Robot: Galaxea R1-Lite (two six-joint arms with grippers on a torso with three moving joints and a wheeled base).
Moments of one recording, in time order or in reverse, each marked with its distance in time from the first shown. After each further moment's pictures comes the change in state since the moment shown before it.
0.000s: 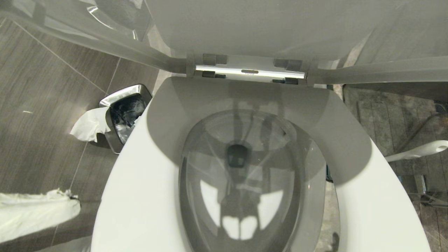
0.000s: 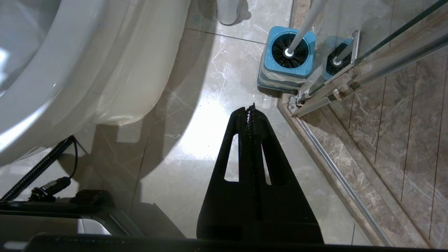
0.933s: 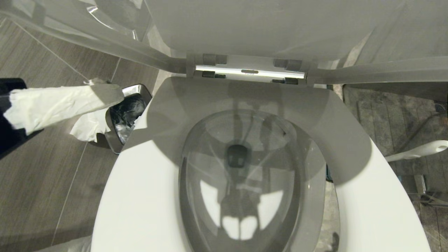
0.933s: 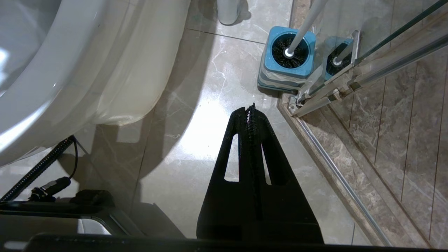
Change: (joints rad) left arm -0.001 0.148 -0.002 -0.460 -0.003 -0.002; right arm 0.000 0.000 0.000 0.000 0.000 0.000
